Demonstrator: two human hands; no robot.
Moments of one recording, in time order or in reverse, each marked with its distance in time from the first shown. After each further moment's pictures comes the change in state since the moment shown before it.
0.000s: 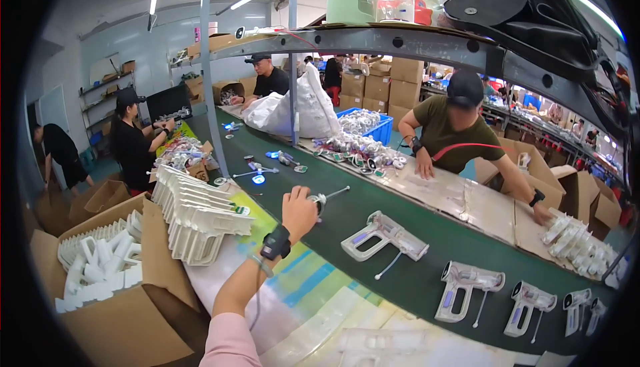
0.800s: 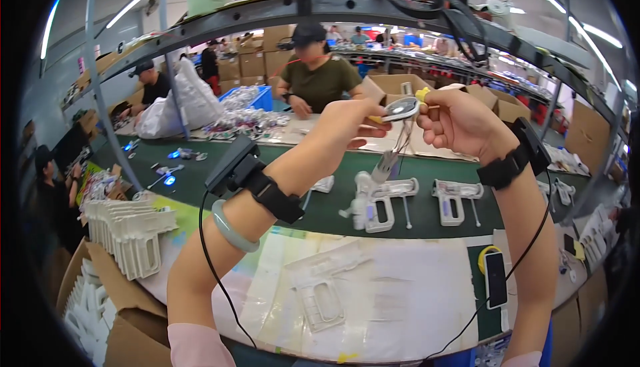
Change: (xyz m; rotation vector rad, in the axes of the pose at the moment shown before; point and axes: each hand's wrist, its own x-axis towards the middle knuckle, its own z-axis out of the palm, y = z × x) left_hand 0.114 0.287 -0.287 -1.838 -0.938 -0.353; right_hand 0.270 -0.180 -0.125 0.648 -0.500 0.449
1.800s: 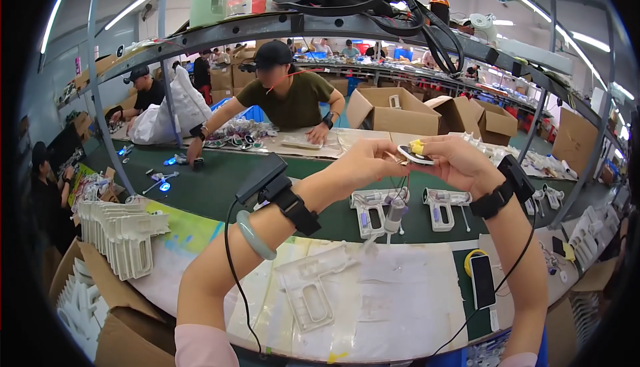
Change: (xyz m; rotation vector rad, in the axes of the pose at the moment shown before) left_hand 0.005 -0.045 0.031 0.203 -0.371 0.163; right_hand -0.039 0.045 -0.010 0.081 0.100 -0.096
